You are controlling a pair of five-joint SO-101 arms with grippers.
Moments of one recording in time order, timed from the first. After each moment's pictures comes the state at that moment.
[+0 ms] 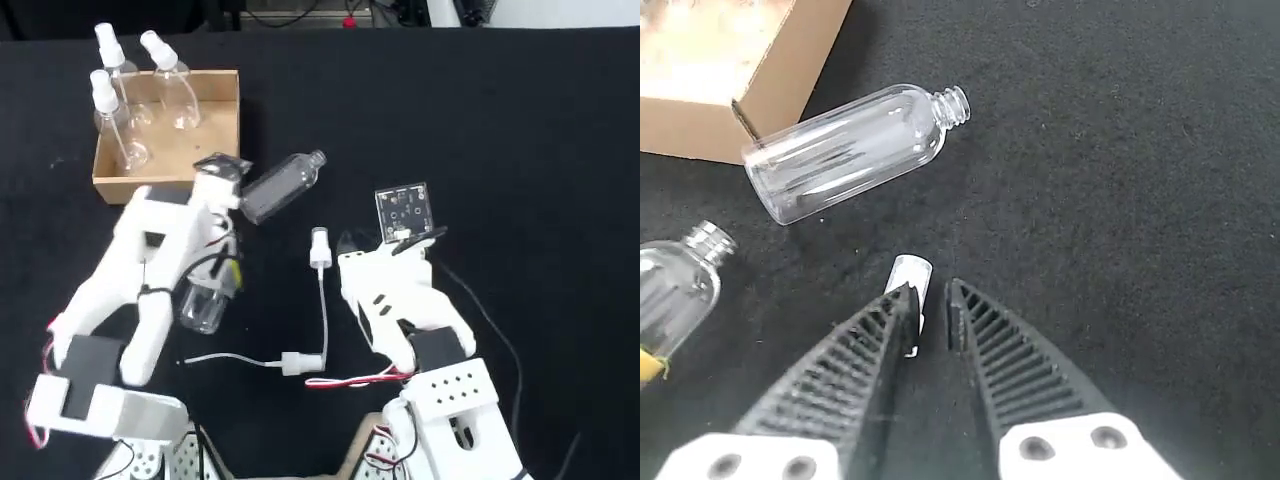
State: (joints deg) left arm 1.4 -4.2 32.3 65.6 -15.8; right arm -14.4 -67.2 79.3 33.2 -1.8
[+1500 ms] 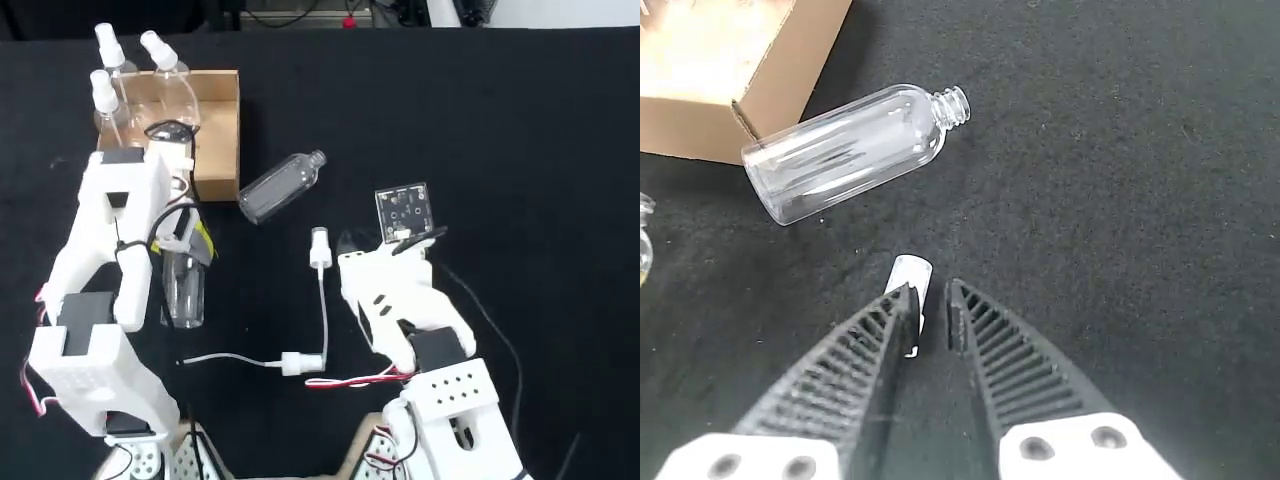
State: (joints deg) left arm -9.1 10.8 10.6 73.7 -18.1; right arm -14.4 -67.2 79.3 33.2 -1.8
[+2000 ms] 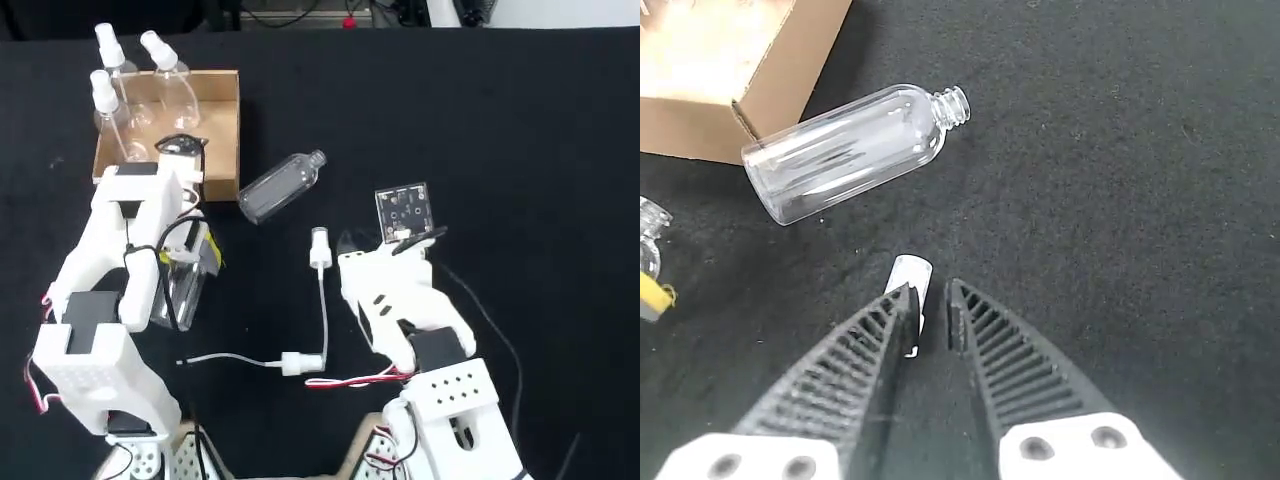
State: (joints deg) left arm -7.0 11.1 16.7 67.9 -15.3; right arm -14.4 -67.2 79.3 33.2 -1.8
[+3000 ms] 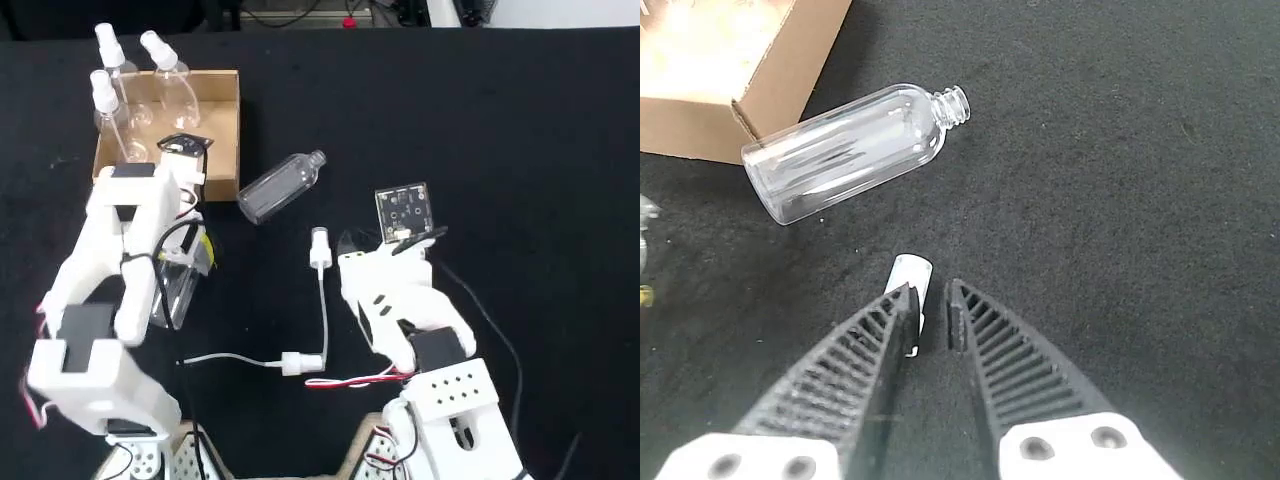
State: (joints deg) left arm -6.9 6.2 18.8 69.1 -19.7; right arm -14.4 -67.2 79.3 34.6 -2.2
